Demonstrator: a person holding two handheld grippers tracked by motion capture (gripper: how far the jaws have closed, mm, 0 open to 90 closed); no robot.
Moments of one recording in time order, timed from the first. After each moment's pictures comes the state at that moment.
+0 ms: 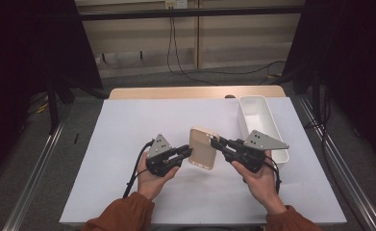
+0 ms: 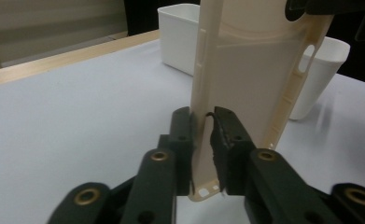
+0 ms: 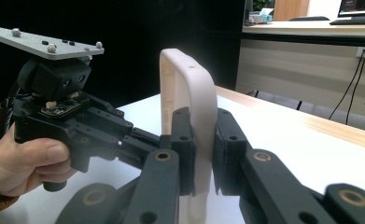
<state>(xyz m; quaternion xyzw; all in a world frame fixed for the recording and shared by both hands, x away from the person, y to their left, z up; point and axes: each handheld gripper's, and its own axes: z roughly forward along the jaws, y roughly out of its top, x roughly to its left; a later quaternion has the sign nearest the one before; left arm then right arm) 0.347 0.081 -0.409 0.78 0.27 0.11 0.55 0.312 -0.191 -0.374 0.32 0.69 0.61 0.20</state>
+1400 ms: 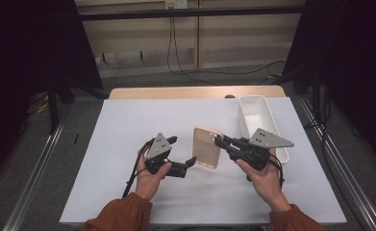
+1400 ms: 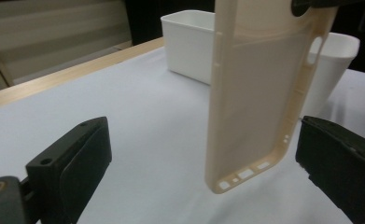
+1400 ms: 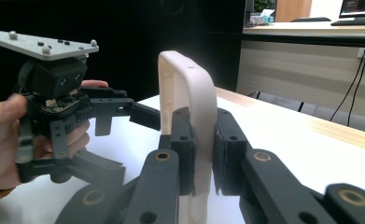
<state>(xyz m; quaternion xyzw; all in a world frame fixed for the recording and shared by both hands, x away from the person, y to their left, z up) 0.353 0.083 -0.410 0.78 0.25 0.15 0.55 0.316 -0.204 -0.375 0.32 0.69 0.62 0.20</state>
